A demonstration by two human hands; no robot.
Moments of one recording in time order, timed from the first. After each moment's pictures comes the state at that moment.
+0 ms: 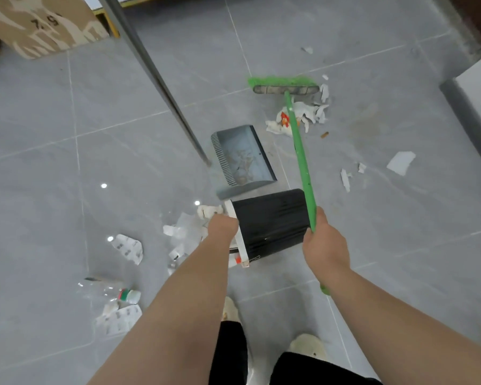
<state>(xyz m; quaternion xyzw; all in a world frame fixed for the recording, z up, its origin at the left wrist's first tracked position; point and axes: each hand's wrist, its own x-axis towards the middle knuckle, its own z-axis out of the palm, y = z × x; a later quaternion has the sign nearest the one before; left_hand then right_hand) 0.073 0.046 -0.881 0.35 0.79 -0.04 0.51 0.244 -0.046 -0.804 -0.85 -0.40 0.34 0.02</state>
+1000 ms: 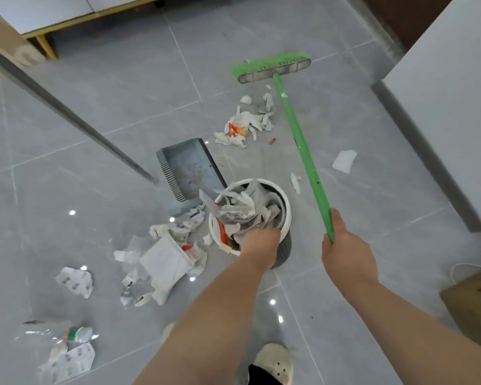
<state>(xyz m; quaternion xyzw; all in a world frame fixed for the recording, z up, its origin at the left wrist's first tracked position) 0.259 -0.022 -0.869 0.86 0.40 -0.25 0.21 0.378 -0.096 -0.777 -0.88 -0.38 0.27 -0.03</state>
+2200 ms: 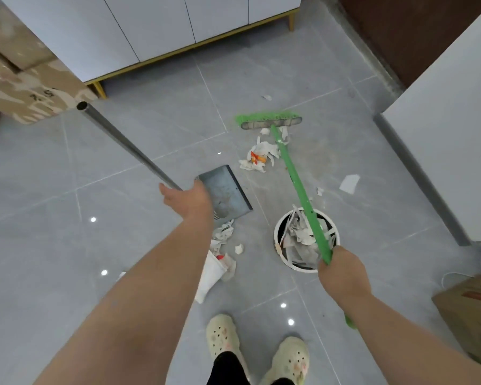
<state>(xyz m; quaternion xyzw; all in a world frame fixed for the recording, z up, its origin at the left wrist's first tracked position) 0.130 0.141 -0.671 0.22 0.80 0.39 0.41 0.315 -0.065 -0.626 -0.89 -0.31 0.34 -0.01</state>
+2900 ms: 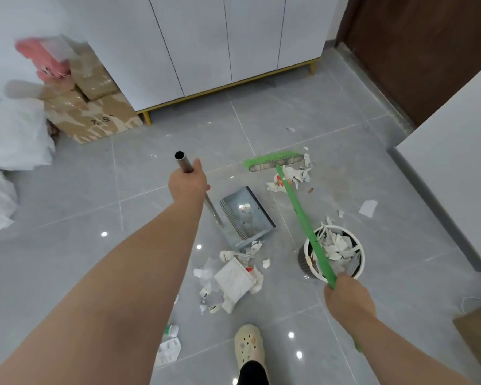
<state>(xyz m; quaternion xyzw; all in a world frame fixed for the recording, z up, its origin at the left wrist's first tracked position) 0.008 0.177 -0.536 0.35 0.76 0.33 0.44 0.210 -0.079 -0.578 -0.88 -0.34 0.32 -0.07</state>
